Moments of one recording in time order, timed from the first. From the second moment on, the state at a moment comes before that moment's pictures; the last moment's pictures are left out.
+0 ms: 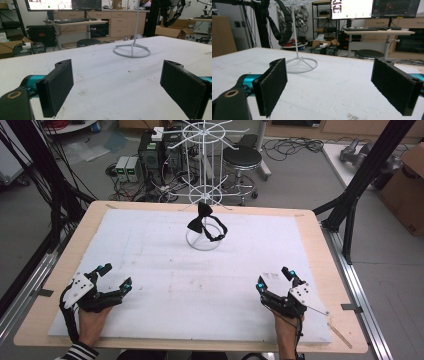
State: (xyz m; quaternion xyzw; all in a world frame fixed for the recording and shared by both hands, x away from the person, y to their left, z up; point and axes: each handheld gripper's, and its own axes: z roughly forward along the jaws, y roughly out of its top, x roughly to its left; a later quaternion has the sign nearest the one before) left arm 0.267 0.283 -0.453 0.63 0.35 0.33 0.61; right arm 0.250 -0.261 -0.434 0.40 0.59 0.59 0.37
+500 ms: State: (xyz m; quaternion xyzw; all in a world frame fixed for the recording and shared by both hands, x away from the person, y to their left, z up) left arm 0.267 0.283 -0.453 0.63 0.35 0.34 0.61; right arm 0.249 -0.259 -0.454 0.41 0.59 0.58 0.38
